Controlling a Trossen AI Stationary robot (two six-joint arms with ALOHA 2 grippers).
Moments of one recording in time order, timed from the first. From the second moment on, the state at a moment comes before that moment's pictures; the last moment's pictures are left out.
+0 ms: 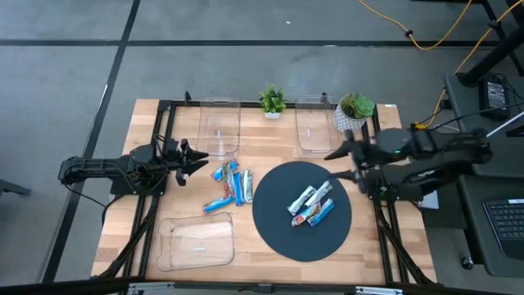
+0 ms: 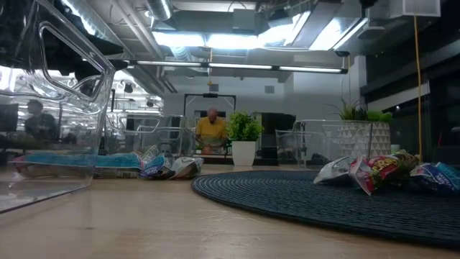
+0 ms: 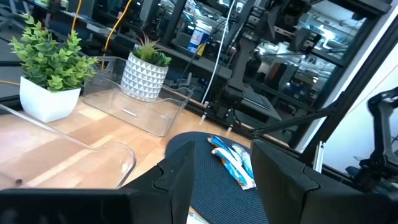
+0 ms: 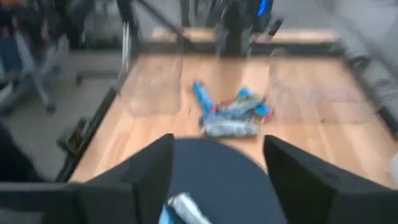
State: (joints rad) left arm 0.07 0.06 0.01 0.11 -0.11 -0.43; right arm 0.17 0.83 1.00 -0.62 0.02 0.06
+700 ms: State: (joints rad) left arm 0.07 0.06 0.01 0.11 0.02 -0.40; right arm 0.18 1.54 1.10 -0.74 -0.14 -0.12
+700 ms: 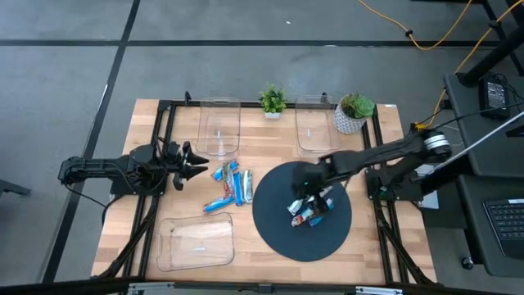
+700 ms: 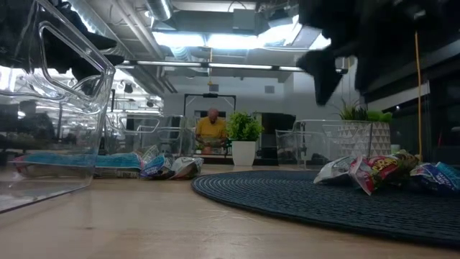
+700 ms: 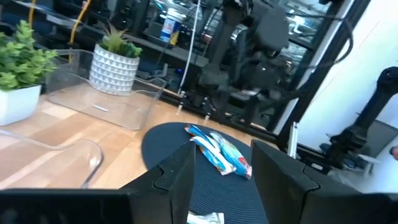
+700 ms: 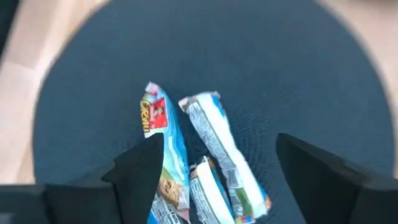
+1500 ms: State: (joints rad) left arm 0.07 0.06 0.01 0.11 0.05 -0.41; right arm 0.18 1.84 1.10 -0.67 -0.06 -0.08
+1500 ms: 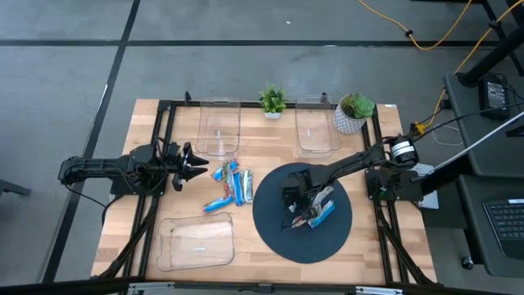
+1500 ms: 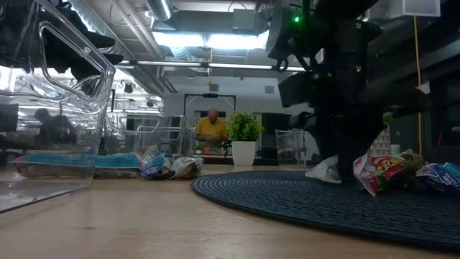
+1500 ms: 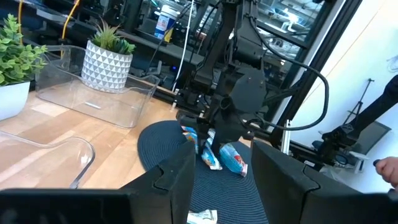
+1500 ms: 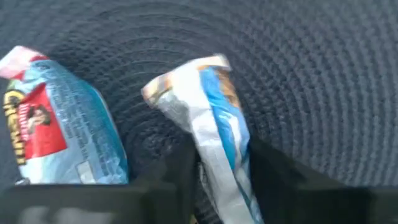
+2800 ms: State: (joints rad) left arm 0.07 0.06 0.01 0.05 0.04 -0.41; right arm -0.18 1.49 1.66 -1.23 0.10 0.09
